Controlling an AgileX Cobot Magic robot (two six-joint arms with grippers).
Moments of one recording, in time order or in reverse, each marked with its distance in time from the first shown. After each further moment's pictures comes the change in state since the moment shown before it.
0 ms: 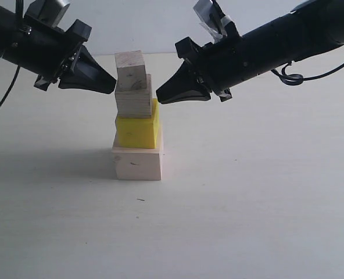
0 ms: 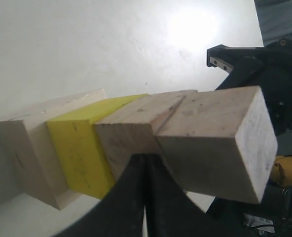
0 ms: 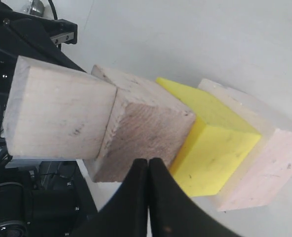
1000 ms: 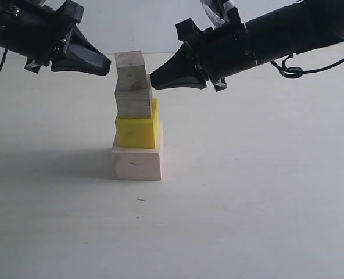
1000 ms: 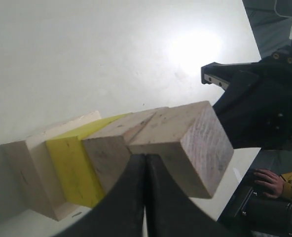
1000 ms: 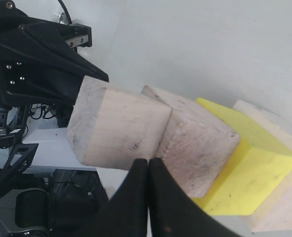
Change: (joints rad) left arm 0.000 -0.076 0.000 0.002 -0.049 -0.003; right arm 0.000 -0.028 0.000 0.082 0.027 -0.040
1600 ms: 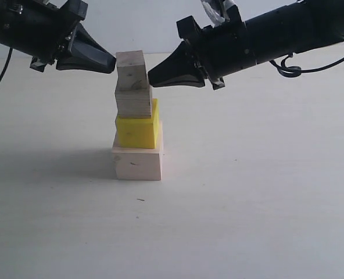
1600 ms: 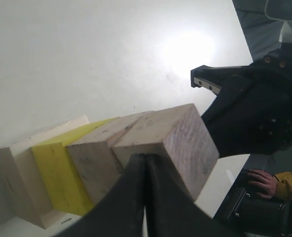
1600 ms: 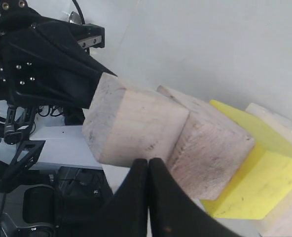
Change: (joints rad) left arm -0.014 0.000 0.000 -0.030 -0.006 0.010; right arm 0.000 0.000 0.000 0.021 0.024 -0.030
